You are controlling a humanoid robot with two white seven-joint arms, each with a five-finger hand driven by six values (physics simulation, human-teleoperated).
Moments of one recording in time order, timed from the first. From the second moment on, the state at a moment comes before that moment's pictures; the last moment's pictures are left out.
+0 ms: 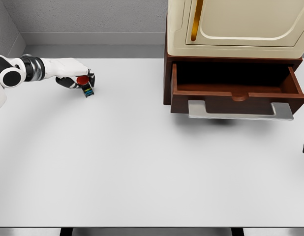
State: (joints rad) left arm -1.00 0.51 -0.79 -0.79 -0.59 -0.61 -0.54; right arm 0.55 -1.14 -0.51 -1.76 0.01 -0.61 0.61
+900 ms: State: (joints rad) left arm -1.08 0.61 -0.79 -1.34 -0.44 -0.61 -0.55; right arm 0.55 -1.19 -0.50 -1.76 -0.04 -0.61 0.61
